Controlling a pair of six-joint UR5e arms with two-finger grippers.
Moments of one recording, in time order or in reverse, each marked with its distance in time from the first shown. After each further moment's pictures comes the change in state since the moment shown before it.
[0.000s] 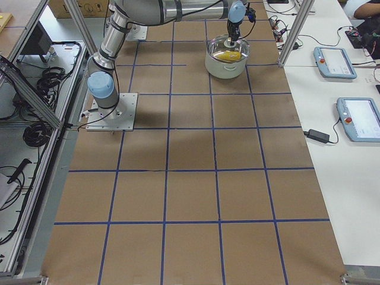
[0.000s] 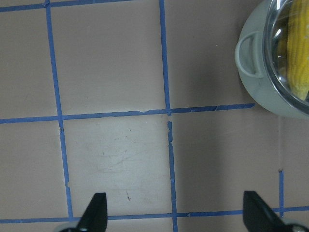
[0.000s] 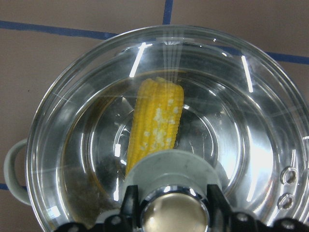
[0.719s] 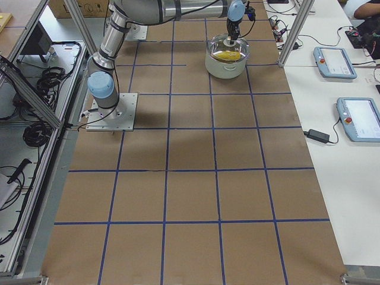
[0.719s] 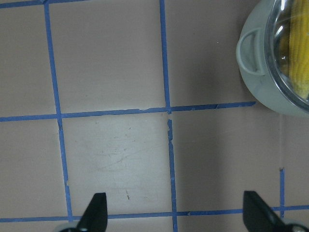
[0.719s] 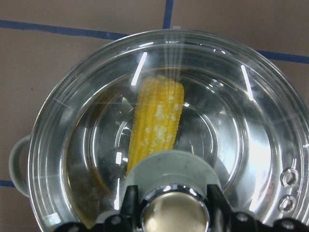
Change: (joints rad) left arm -0.001 0.002 -0.004 0.001 0.000 -0.001; right arm 0.003 -0.010 0.002 0.005 0.000 0.001
